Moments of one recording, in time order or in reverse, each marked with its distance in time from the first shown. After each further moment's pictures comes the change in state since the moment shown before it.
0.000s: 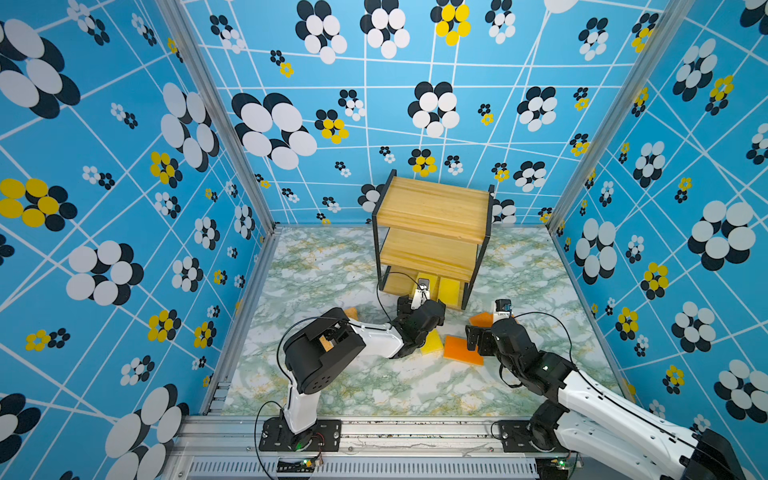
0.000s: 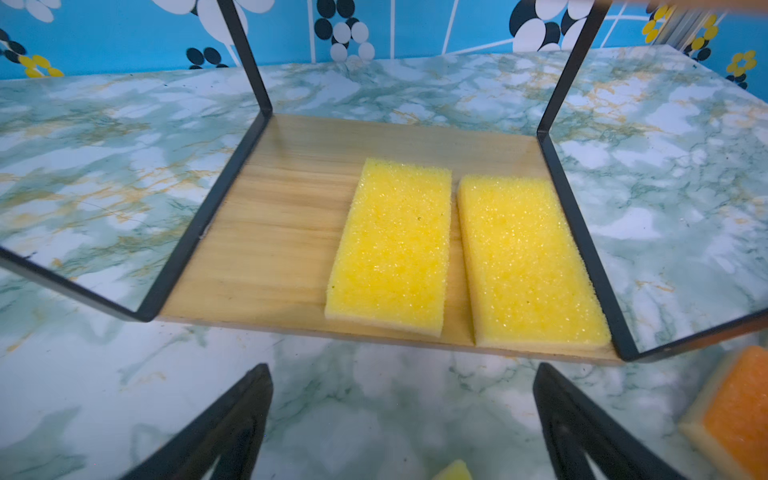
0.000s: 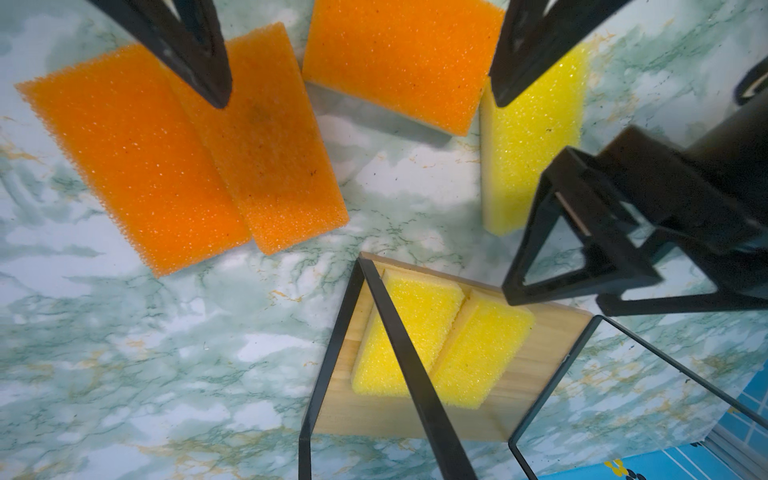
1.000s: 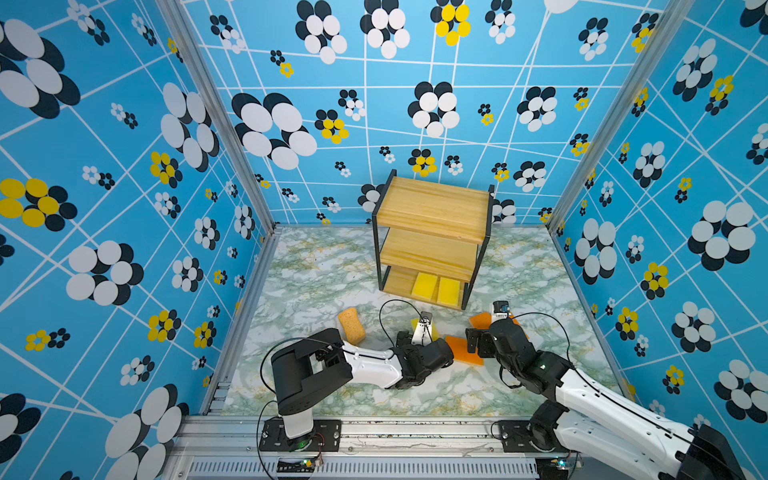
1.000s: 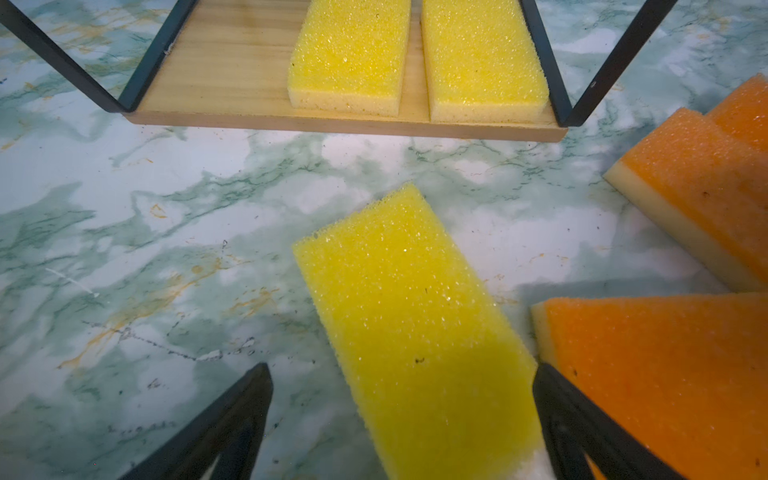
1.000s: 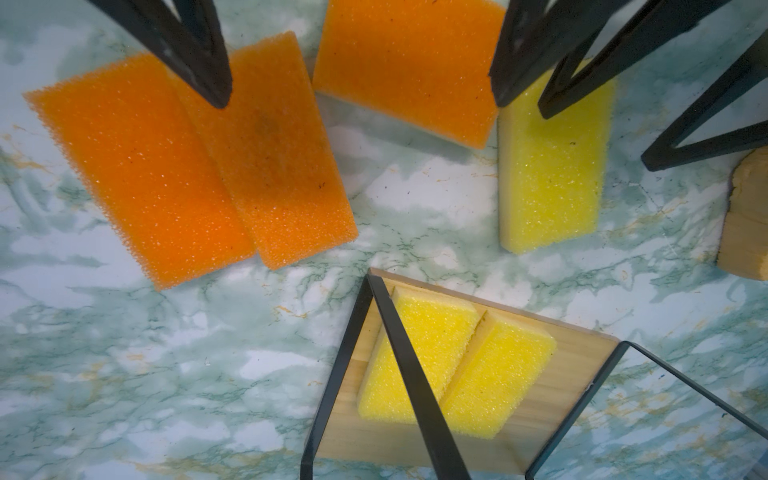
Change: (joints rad) left arm -0.227 -0.080 -0.100 -0.296 -0.021 -0.274; right arm 0.000 0.031 -0.003 -0.011 0.001 -0.015
